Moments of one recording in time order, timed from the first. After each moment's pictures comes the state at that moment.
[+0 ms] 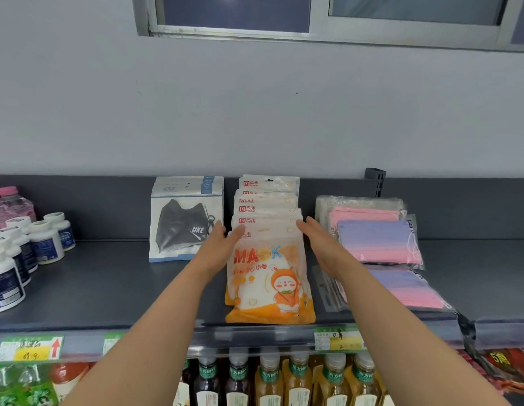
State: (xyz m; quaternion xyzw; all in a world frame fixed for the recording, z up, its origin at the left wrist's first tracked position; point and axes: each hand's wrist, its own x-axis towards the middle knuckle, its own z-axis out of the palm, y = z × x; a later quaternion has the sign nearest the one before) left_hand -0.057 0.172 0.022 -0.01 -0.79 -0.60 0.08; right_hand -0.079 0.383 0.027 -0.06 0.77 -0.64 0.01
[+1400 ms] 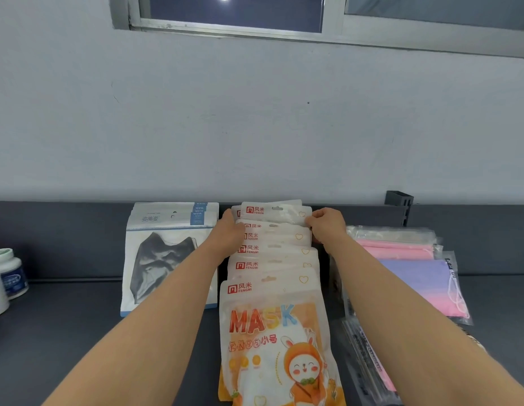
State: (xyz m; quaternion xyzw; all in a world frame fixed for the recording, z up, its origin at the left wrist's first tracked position) left_hand -0.223 0.165 0.063 -0.02 -0.85 -0.52 0.09; right_hand -0.258 0.376 0.072 0.08 0.81 -0.55 -0.19
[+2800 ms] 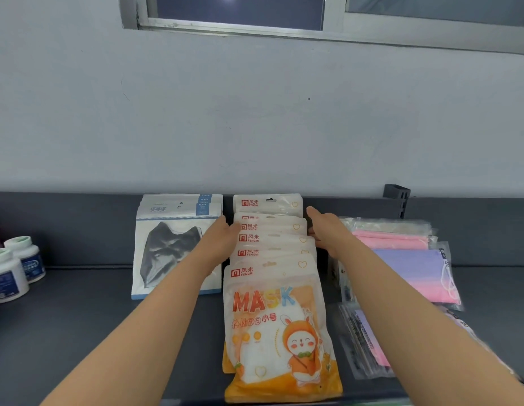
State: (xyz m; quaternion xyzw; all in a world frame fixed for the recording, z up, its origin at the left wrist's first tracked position) left_hand -0.171 0.159 0.054 0.01 -0.83 -0.55 0.09; right_hand -0.203 0.372 0.073 0.05 0.79 -0.61 -0.06
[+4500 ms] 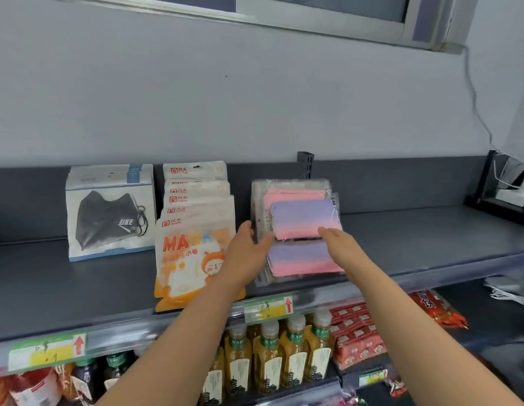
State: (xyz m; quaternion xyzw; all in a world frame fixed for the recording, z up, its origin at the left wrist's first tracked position) left_hand -0.009 0.327 0.018 -0.09 -0.83 -0.55 0.04; right_hand 0.001 0.518 0.023 0.14 0.85 -0.51 -0.08
